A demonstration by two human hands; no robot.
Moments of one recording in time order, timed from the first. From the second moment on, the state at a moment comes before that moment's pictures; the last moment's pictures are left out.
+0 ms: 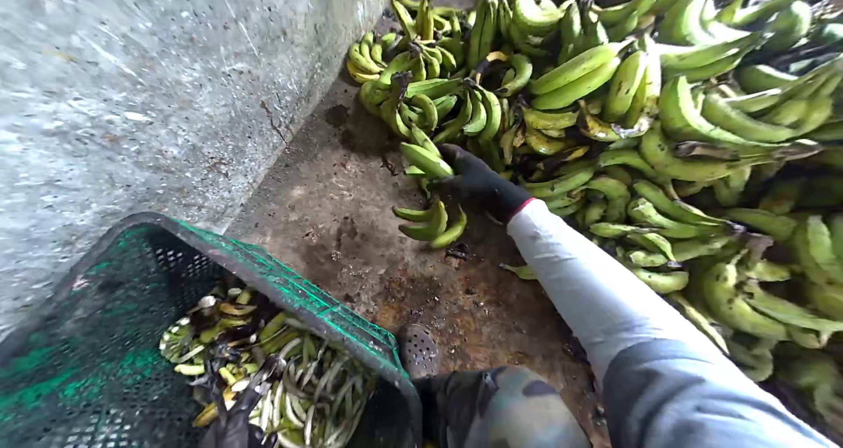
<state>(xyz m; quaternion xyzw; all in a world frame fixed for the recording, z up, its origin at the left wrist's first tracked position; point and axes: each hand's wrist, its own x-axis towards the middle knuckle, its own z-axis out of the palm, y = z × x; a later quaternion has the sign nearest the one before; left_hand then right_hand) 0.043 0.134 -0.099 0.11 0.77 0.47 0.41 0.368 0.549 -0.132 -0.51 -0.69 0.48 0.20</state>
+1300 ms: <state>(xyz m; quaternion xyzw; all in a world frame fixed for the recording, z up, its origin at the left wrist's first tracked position) 0.077 0.032 -0.035 0.29 0.72 0.44 0.45 0.128 0.208 -0.102 -0.51 -0.42 0.72 0.20</state>
